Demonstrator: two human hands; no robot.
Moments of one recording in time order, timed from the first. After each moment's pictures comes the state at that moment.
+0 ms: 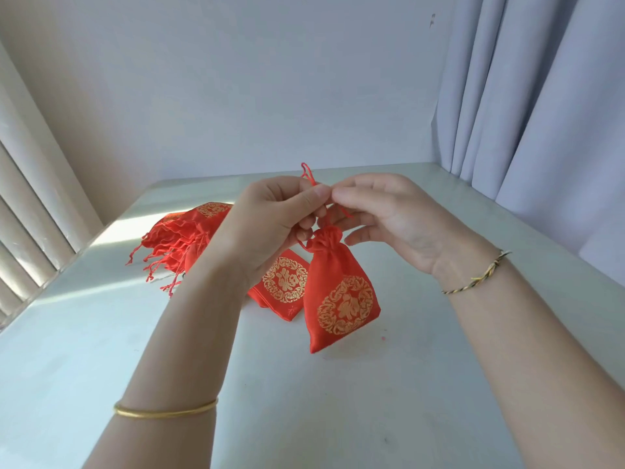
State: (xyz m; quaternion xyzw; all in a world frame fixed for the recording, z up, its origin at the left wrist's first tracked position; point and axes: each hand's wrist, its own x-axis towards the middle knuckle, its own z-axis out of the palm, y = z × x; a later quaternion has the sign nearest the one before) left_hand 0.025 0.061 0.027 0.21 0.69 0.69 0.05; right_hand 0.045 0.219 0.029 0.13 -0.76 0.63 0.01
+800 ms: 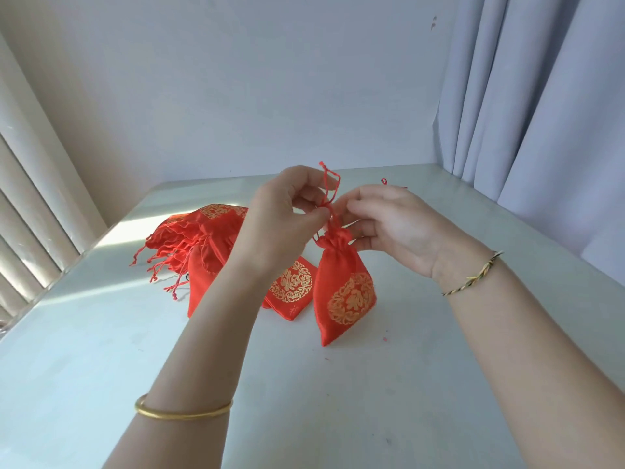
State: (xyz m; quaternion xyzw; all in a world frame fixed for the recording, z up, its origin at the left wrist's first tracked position) left_hand 0.023 0.069 0.020 0.26 0.79 0.54 -0.14; right_hand 0.031 0.222 0.016 0.10 -0.73 0.68 -0.01
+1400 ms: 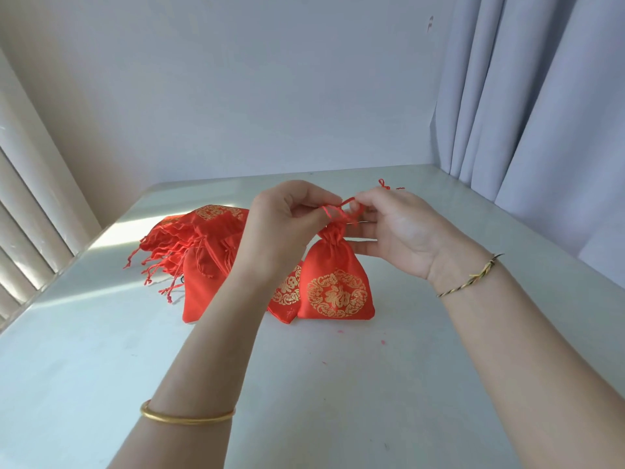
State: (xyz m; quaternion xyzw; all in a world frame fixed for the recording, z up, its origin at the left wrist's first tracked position) left_hand 0.022 0.075 0.012 0.23 0.75 0.60 -0.12; right_hand 0.026 0.226 0.014 0.04 -0.65 0.76 -0.03
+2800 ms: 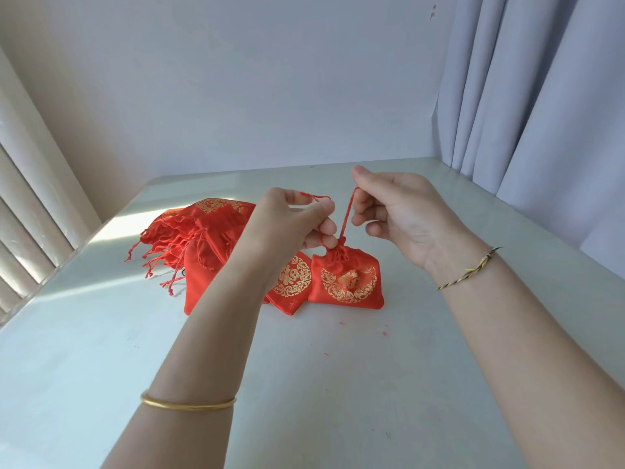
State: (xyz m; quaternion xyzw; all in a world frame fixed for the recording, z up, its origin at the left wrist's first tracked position) left_hand 0.017 0.071 0.009 0.16 0.72 0.68 0.05; right_hand 0.032 0.222 0.018 0.00 -0.70 0.71 0.11
